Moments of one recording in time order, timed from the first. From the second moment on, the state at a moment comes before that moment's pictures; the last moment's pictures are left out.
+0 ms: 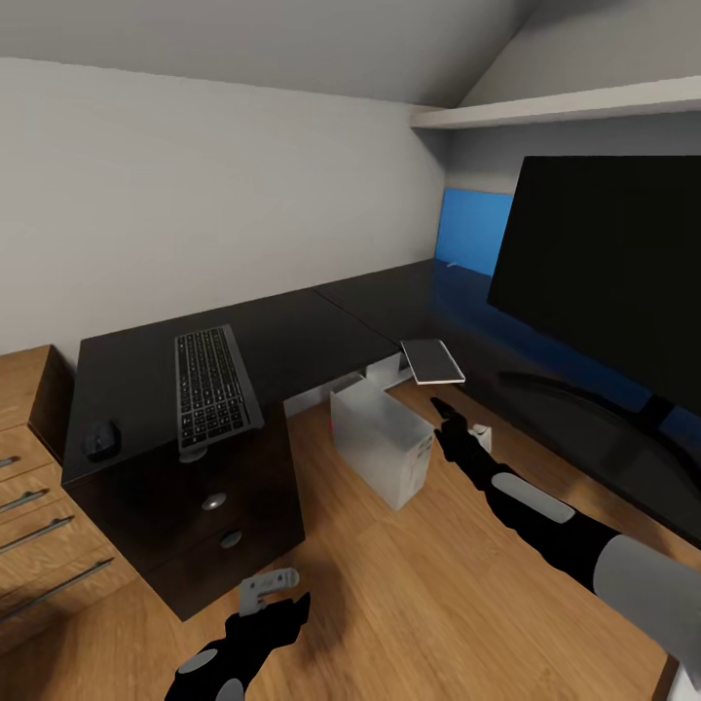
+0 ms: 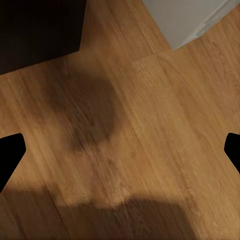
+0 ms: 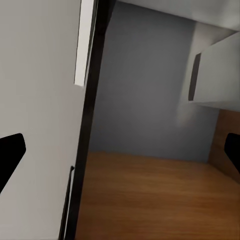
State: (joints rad) left arm 0.02 -0.12 -0.22 -1.60 0.37 0.63 0.33; right arm -0.90 -0.38 1.06 -0.88 -2.29 -0.19 0.30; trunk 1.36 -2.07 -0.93
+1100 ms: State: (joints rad) left arm 0.02 -0.12 -0.22 -1.59 0.37 0.63 0.33; right arm -0.90 -0.33 0.95 -0.88 -2.30 -0.11 0.29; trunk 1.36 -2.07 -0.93
